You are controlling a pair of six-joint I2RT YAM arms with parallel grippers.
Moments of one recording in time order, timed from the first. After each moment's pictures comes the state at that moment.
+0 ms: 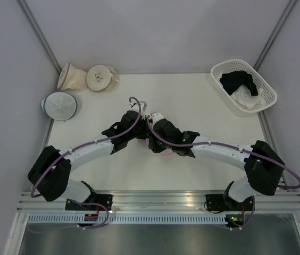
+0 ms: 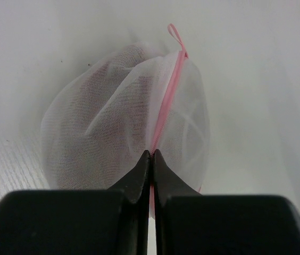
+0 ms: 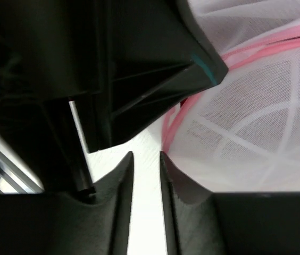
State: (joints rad) left arm -0.72 1.42 0.82 0.04 -0.05 -0.51; right arm 0.95 1.53 1.00 -0.21 0.07 0.41
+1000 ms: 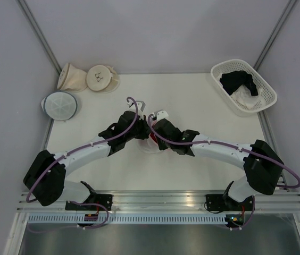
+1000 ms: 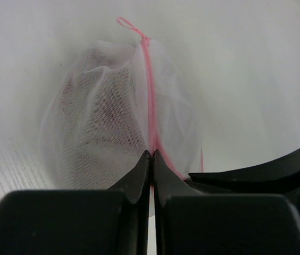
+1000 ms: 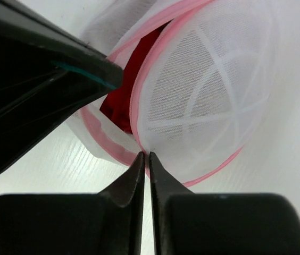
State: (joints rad) left arm -0.72 1.37 0.81 0.03 -0.06 -0.51; right arm 0.95 1.53 1.01 -0.30 0.29 0.41
